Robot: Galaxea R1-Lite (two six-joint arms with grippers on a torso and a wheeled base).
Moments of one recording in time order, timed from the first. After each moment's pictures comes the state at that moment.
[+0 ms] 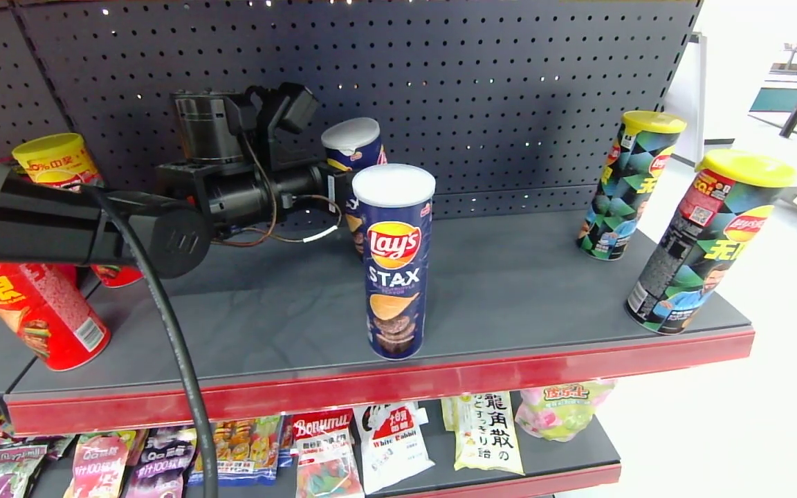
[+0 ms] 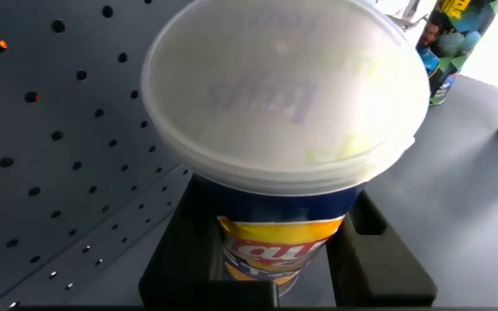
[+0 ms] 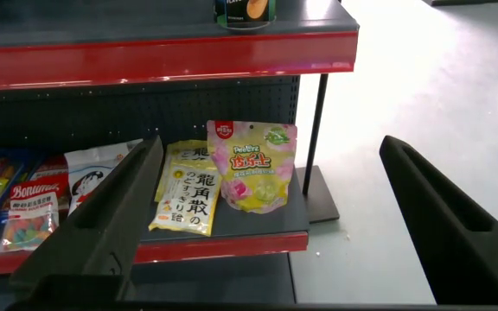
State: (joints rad) left arm -0.38 1.97 -1.35 -0.56 -0.39 0.05; right arm 0.00 0.00 0.00 0.00 0.03 0.00
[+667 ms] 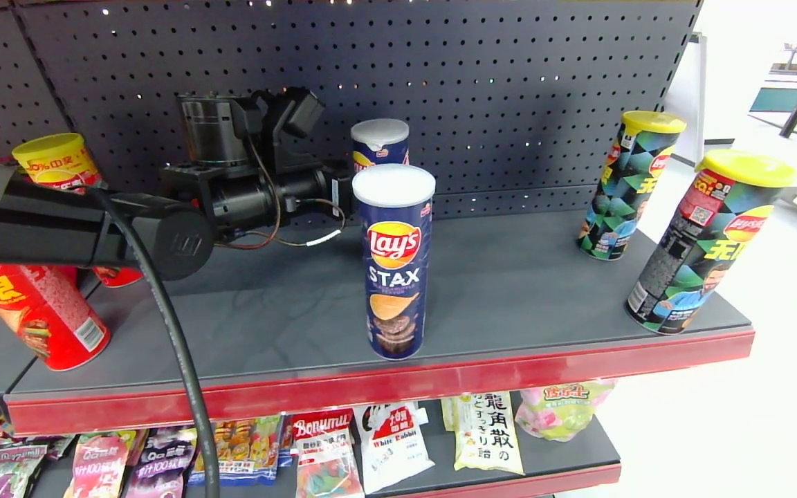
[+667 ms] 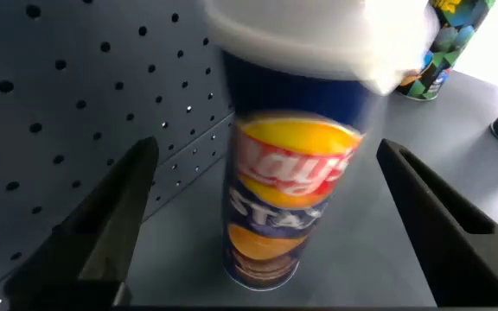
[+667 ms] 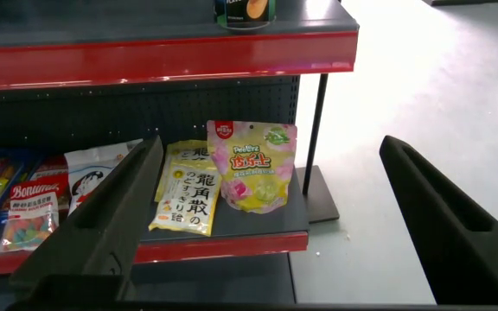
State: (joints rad) left arm -0.40 1.97 -1.34 -0.55 -0.39 0.04; right arm 0.00 0.00 0.00 0.00 0.03 0.00
